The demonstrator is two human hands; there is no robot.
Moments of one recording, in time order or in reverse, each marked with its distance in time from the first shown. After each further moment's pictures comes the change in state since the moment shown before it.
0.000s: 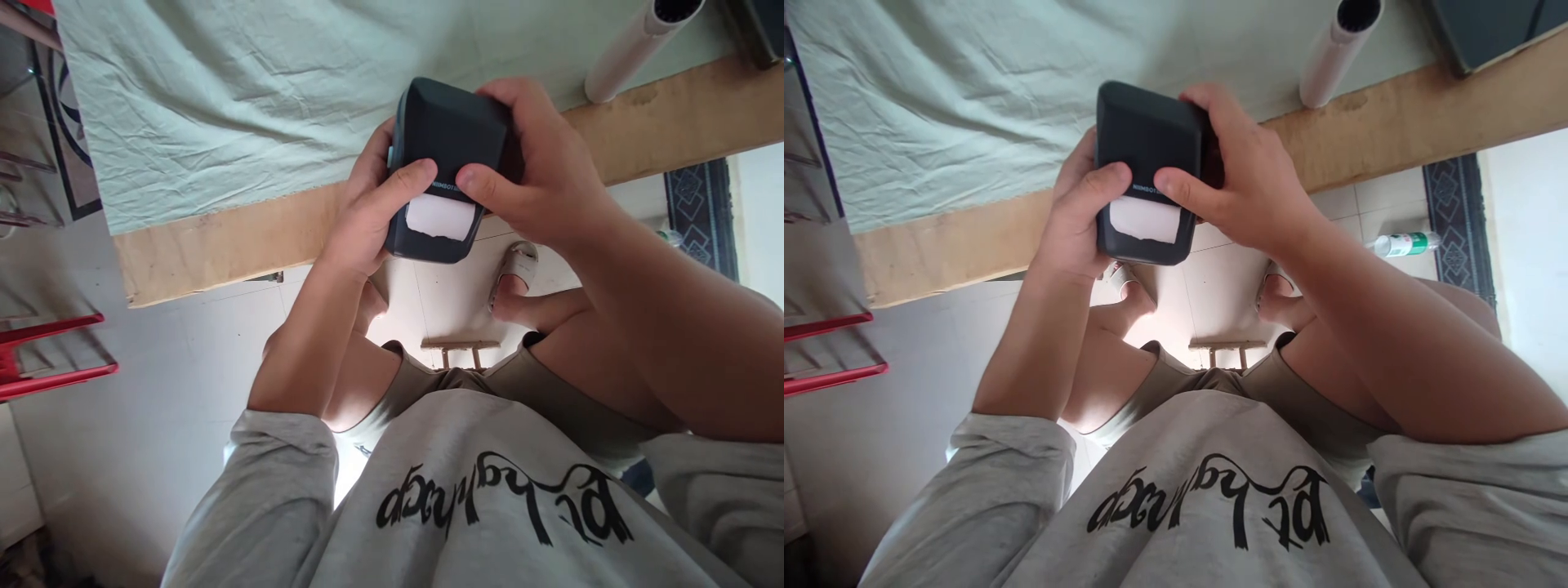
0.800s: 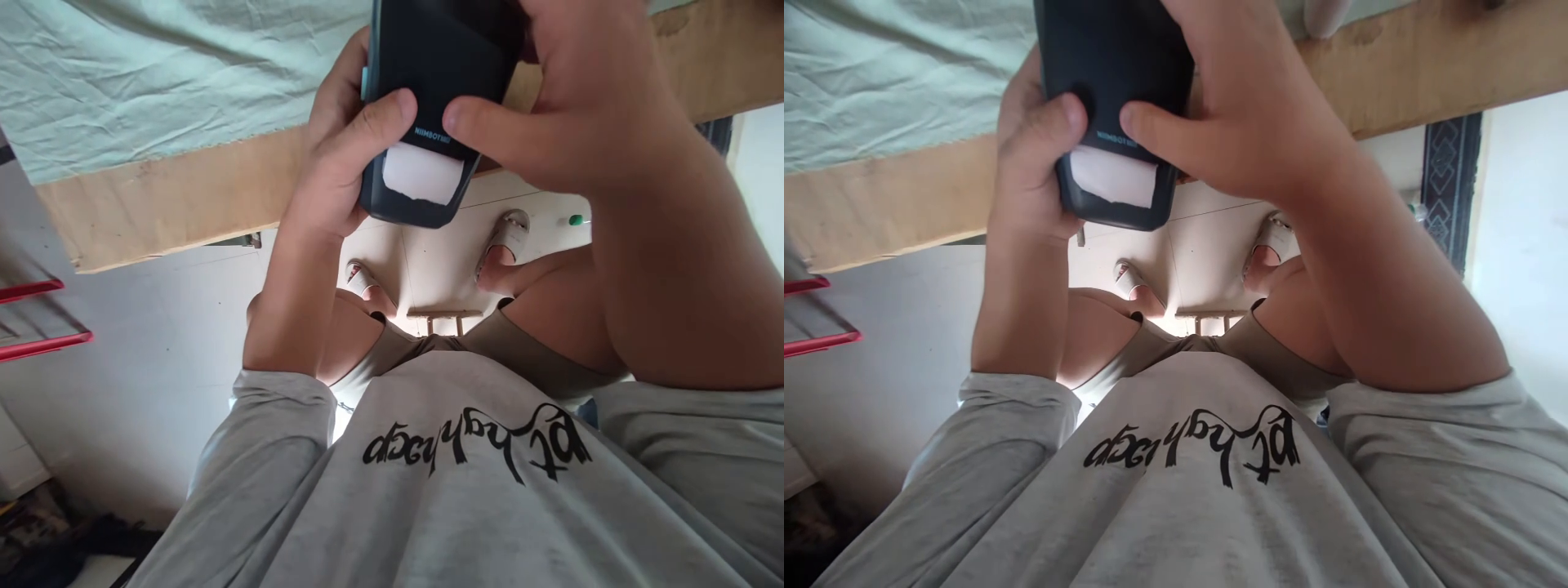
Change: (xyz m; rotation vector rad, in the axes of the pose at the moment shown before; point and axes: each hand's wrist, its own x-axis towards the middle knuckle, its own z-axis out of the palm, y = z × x) left_hand 0.011 -0.011 -0.011 0.037 -0.155 0.143; right_hand 0.007 -0.019 -0.026 -0.073 -0.130 -0.220
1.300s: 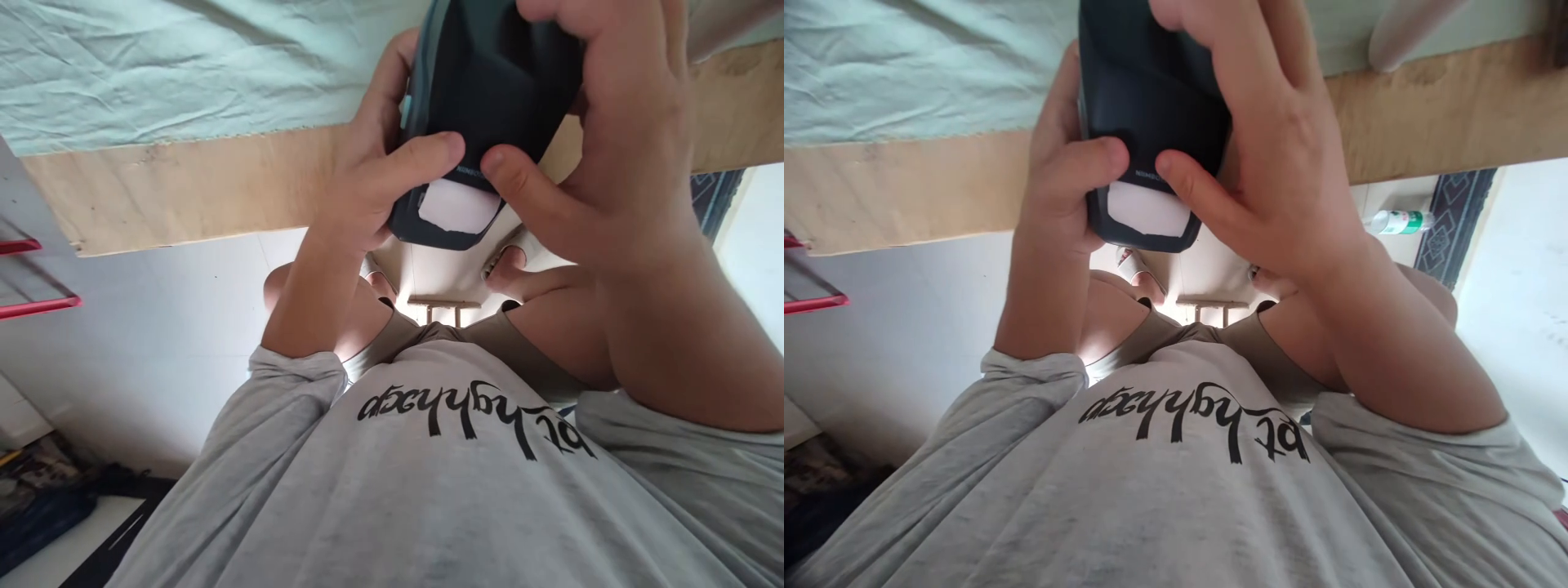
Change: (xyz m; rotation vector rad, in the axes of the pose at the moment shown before) left_hand -0.002 0.012 0.001 -0.128 0.128 -0.131; right_hand 0.003 -0.010 0.007 -0.140 0.053 -0.089
